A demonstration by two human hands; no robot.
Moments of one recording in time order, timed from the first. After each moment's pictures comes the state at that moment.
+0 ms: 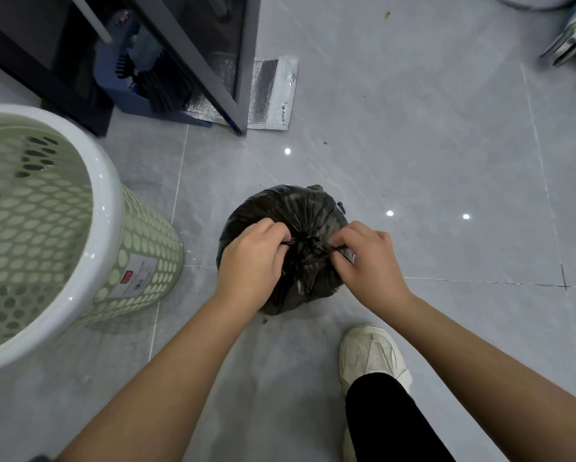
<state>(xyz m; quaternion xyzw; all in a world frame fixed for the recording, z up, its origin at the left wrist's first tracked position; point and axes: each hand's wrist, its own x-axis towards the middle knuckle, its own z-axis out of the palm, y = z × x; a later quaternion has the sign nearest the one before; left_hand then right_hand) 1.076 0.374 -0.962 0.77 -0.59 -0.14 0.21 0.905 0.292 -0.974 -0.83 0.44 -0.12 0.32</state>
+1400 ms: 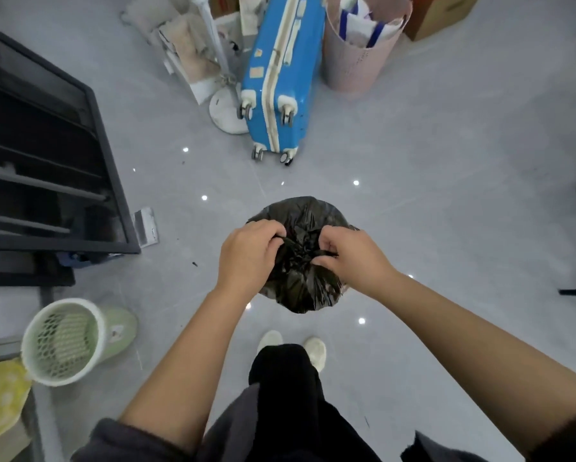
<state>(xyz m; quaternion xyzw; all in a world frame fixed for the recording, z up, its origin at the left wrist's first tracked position) 0.613 0.278 -0.303 0.63 -0.72 -0.20 0.20 0.417 0.268 -0.297 -0.74 0.58 -0.06 0.34</state>
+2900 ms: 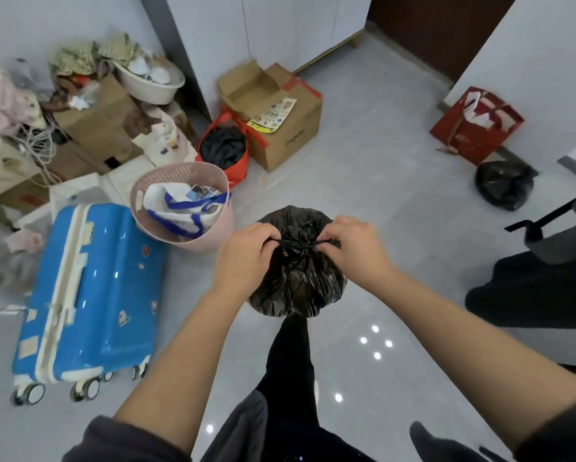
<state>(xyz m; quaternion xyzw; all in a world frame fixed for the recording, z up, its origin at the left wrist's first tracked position) -0.041 -0.447 -0.276 0.52 -0.81 -0.22 0.17 -0.246 -0.403 -0.275 -0.64 0.70 -0.20 0.25</state>
